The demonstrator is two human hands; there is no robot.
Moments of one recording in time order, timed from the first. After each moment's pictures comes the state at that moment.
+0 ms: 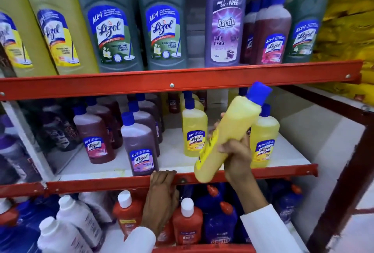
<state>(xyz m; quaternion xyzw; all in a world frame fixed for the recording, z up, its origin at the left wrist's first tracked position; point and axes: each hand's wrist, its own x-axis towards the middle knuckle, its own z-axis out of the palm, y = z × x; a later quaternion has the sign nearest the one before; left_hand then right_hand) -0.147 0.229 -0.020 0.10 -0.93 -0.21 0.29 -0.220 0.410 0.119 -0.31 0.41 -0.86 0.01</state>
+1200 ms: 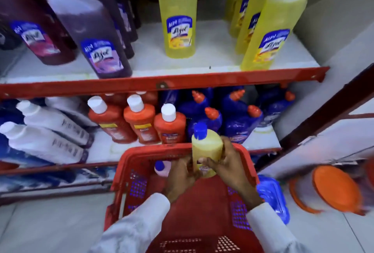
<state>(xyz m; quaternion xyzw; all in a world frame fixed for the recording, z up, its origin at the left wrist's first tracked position) -0.089 0.354 -0.183 0.13 -0.83 -0.54 0.02 -0.161 0.502 -0.146 -0.13 0.79 -0.58 0.14</state>
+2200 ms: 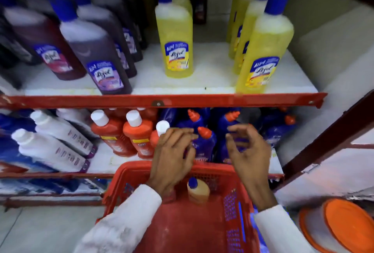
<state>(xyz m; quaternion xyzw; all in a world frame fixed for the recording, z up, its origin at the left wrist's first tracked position) -0.134 0.352 -0.079 0.04 -0.92 -0.23 0.31 -0.221 0.529 -0.076 -0.17 0.79 -0.58 -0.10</state>
